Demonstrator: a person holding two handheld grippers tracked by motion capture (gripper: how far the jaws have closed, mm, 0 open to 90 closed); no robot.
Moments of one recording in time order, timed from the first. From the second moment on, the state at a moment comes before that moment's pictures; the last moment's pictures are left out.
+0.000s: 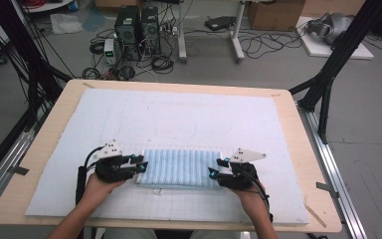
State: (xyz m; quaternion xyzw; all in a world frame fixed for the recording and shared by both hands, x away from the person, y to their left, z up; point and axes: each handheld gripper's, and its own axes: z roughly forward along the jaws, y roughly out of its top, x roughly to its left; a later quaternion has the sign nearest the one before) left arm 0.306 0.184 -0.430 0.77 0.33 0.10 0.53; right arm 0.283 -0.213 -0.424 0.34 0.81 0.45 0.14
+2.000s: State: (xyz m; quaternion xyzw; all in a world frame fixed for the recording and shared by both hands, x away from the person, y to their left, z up) left arm 0.325 0.244 -0.421 0.70 0.36 0.19 0.58; right arm 0.286 -0.291 -0.406 0.45 0.74 0.43 0.26
